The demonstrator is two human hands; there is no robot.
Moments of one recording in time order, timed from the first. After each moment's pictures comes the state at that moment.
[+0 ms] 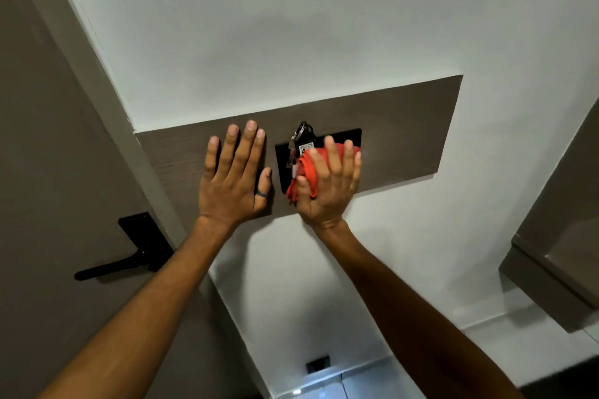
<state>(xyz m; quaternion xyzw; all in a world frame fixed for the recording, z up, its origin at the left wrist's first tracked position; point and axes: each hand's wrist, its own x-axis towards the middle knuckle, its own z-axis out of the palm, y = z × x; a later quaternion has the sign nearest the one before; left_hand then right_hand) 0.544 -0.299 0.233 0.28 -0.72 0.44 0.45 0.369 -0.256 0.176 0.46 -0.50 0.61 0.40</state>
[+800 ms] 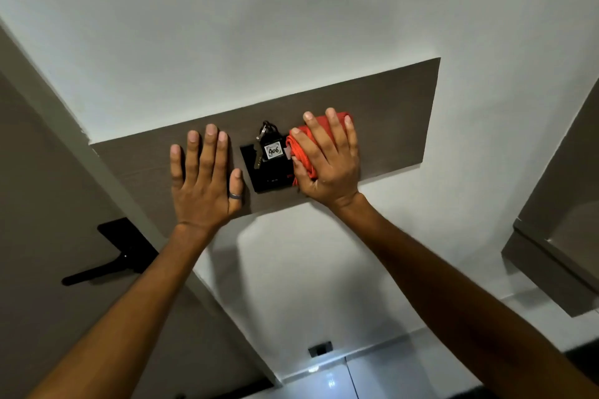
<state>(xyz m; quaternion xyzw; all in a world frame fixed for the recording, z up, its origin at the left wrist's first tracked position) 0.538 -0.294 0.227 0.31 -0.72 0.44 0.44 0.296 -0.240 0.206 0.57 -0.46 0.51 0.45</state>
